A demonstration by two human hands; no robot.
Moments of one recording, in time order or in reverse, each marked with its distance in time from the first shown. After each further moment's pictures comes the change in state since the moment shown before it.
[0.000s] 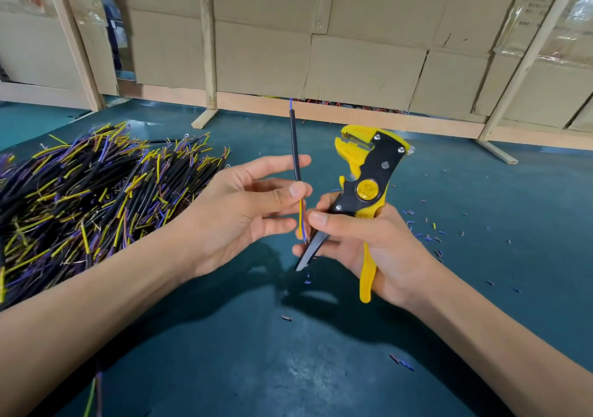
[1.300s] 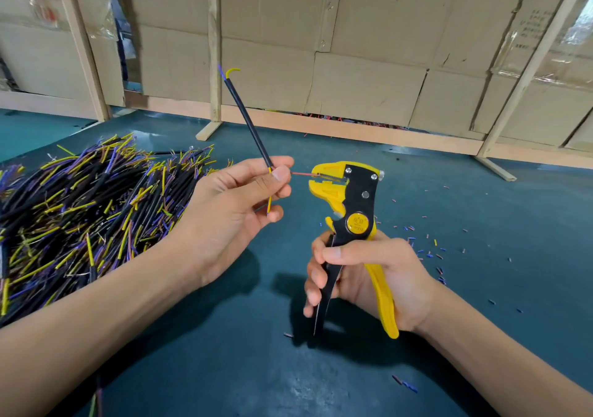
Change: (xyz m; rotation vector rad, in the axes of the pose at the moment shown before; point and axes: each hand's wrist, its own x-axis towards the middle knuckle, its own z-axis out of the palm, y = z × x) left_hand 0.002 0.005 0.003 -0.149 0.195 0.176; right_hand -0.007 -0.005 -0.005 0.002 -0.252 0.222
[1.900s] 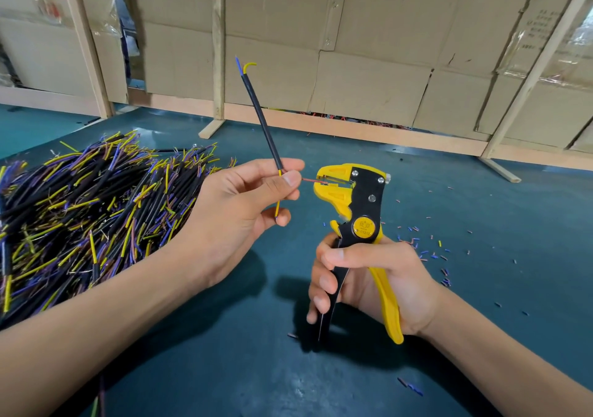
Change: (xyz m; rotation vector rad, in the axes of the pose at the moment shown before) left_hand -0.002 -0.004 0.001 0.061 0.000 0.063; right_hand 0.001 0.005 -0.003 0.034 -0.043 0.005
